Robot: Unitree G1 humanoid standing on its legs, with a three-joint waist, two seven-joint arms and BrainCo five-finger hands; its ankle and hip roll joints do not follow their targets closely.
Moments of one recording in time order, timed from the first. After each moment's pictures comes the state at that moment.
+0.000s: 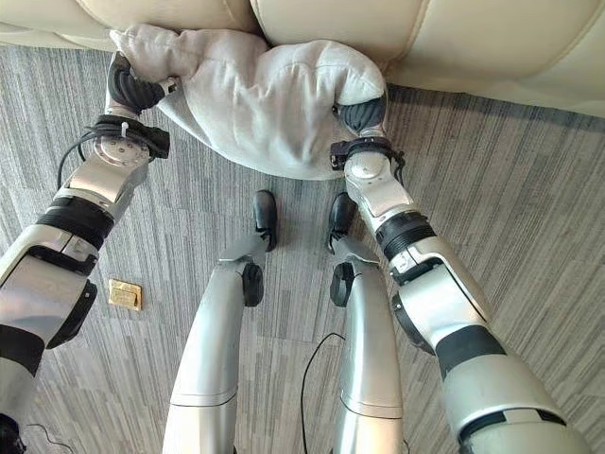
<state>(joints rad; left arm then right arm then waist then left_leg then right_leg) -1.25 0.59 -0.51 0.93 -0.37 -0.10 0.41 -1.23 -0.36 0.49 0.86 0.43 -0.11 -0.53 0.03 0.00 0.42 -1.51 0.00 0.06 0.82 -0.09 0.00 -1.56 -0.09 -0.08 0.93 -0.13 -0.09</state>
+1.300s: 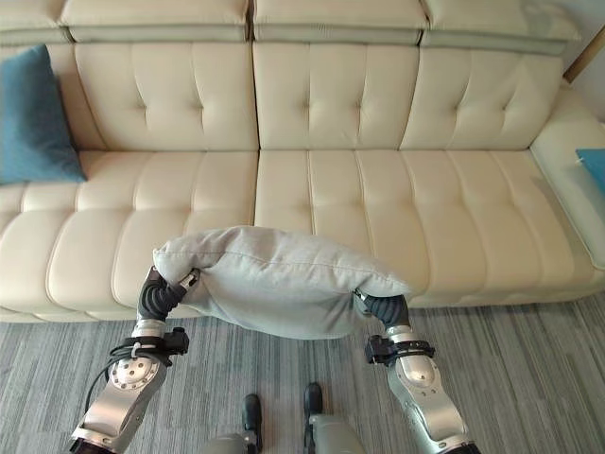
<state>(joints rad) 0.06 0.37 -0.17 0.01 -0.20 -0.20 0.33 0.05 -0.40 0.24 -0.02 0.39 -0.18 -0.15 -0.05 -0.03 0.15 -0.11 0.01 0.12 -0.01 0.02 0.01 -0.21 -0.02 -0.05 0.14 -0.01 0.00</state>
